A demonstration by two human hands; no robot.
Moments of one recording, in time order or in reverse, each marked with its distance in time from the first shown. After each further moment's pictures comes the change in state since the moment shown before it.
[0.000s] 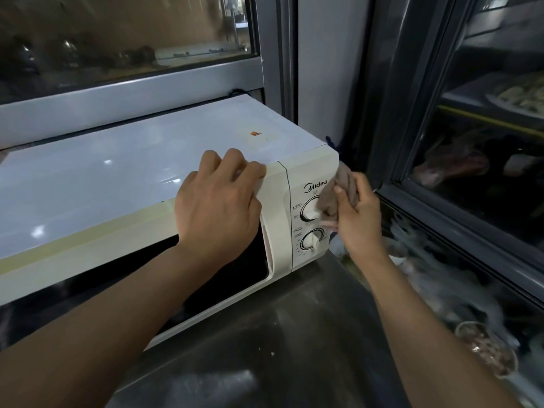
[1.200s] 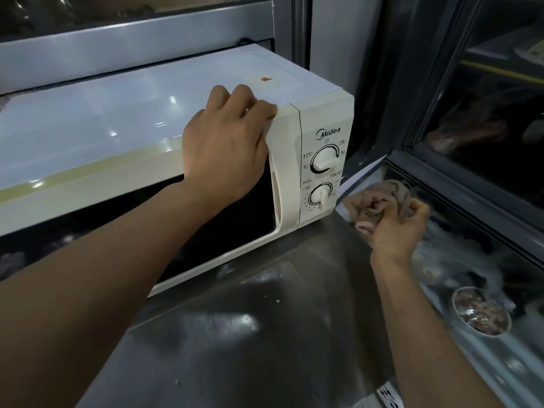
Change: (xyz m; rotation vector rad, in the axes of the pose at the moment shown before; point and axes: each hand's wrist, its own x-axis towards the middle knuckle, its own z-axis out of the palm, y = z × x) left_hand -0.005 -0.003 0.001 -0.036 0.040 0.023; right_hand -0.052 0.079 -0.036 0.015 0.589 0.203
